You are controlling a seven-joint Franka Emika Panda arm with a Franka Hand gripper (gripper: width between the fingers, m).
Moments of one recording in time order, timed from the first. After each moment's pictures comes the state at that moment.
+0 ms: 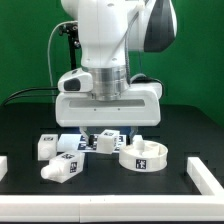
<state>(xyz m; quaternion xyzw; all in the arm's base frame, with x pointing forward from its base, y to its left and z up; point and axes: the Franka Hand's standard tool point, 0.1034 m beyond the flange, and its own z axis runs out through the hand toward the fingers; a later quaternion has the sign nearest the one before) 0.431 0.007 0.034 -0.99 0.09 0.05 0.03</state>
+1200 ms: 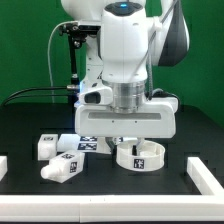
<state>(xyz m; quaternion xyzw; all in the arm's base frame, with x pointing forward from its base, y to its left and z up) 0.420 0.026 0.008 -1.00 0.07 0.05 0.02</state>
